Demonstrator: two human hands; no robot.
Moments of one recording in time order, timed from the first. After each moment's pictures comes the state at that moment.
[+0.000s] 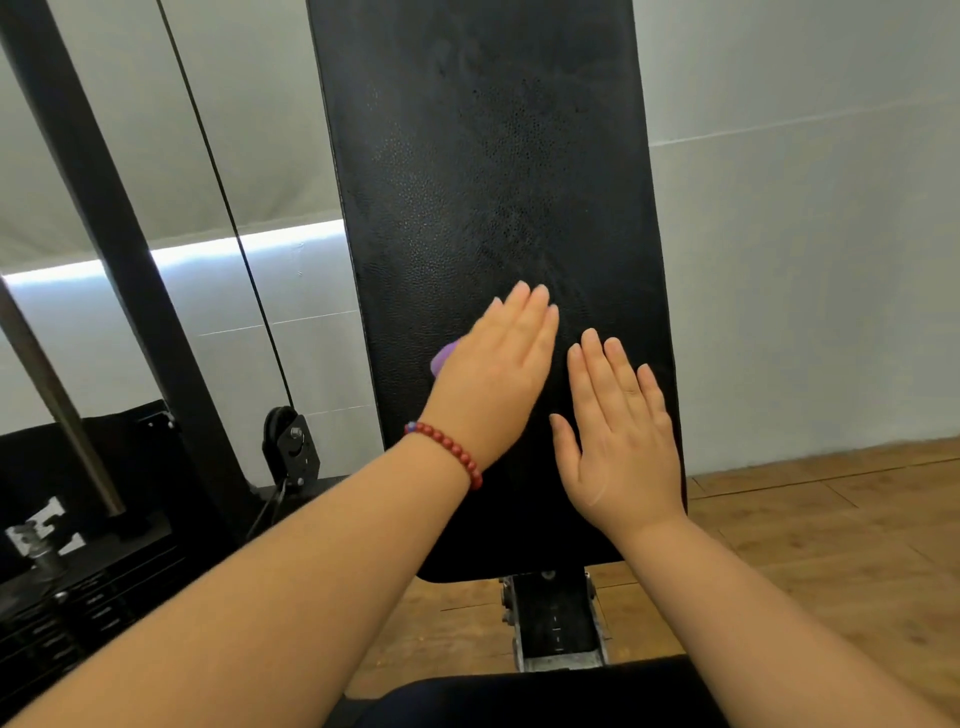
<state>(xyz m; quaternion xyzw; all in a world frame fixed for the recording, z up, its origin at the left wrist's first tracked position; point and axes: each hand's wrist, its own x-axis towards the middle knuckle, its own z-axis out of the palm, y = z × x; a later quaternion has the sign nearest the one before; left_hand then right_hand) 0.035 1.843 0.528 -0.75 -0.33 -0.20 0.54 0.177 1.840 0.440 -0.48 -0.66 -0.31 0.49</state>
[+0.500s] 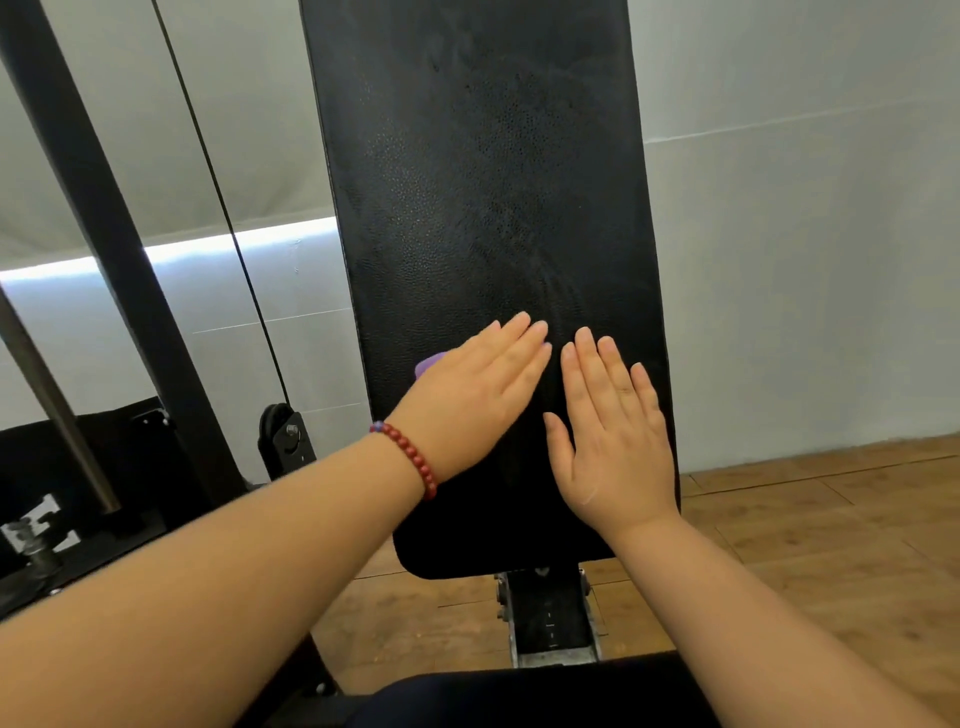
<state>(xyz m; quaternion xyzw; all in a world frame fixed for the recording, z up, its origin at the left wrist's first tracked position) 0.014 1.834 0.528 -0.80 -0.24 -0.18 0.52 0.178 1.841 0.438 -0.48 -0.66 -0.31 0.48</state>
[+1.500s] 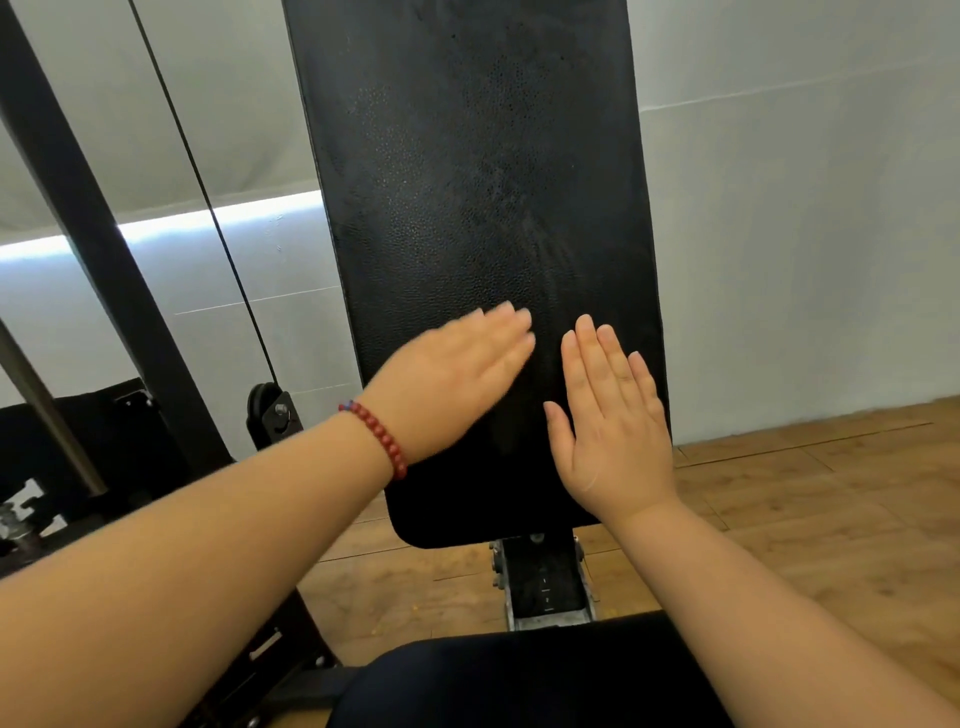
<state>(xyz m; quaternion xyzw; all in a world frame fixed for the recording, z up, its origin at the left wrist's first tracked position) -0.003 1.825 0.521 -0.82 -0.23 -0.15 0.50 0.180 1.834 0.420 -0.49 -0.67 -0.31 0.47</state>
